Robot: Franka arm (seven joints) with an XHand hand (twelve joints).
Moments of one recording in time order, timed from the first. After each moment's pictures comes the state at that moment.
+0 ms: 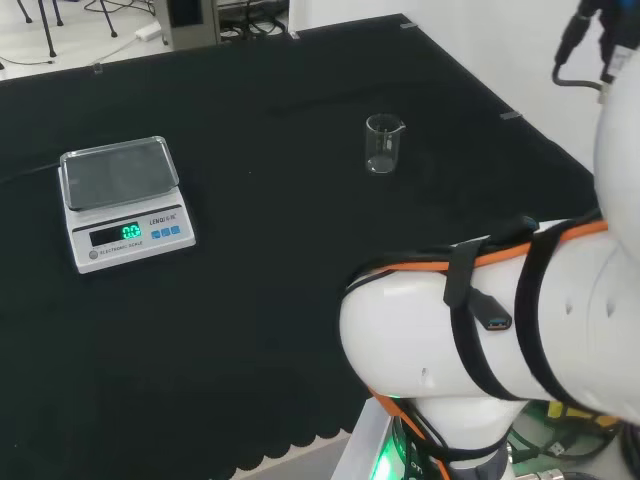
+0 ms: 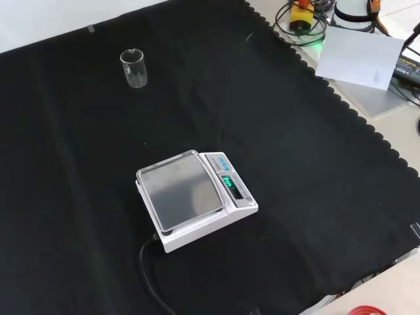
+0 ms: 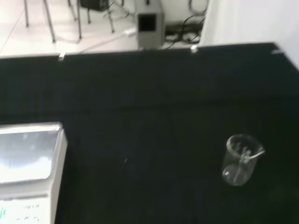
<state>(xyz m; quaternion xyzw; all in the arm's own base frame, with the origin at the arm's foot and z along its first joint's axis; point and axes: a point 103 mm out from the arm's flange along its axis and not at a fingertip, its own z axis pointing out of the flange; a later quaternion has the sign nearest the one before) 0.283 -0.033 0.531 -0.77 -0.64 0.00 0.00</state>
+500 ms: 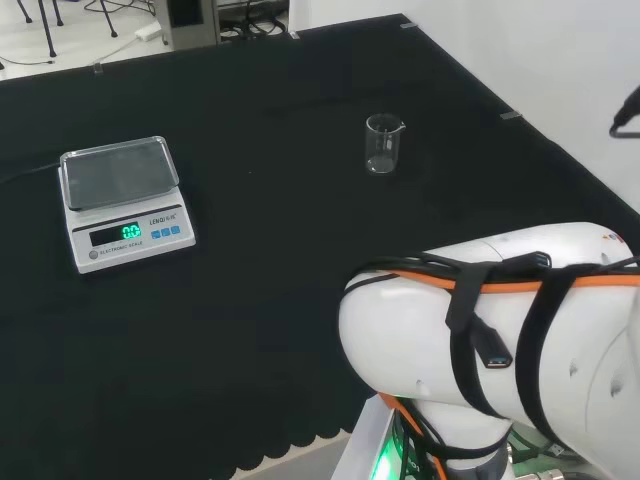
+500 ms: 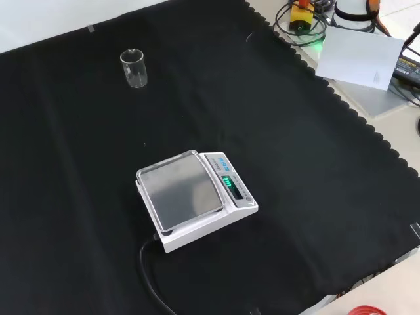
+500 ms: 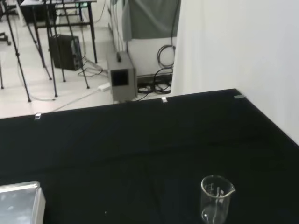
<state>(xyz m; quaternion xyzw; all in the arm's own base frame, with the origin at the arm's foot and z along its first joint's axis) 0.247 -0.047 0.563 -0.80 -0.60 -0.06 -0.05</state>
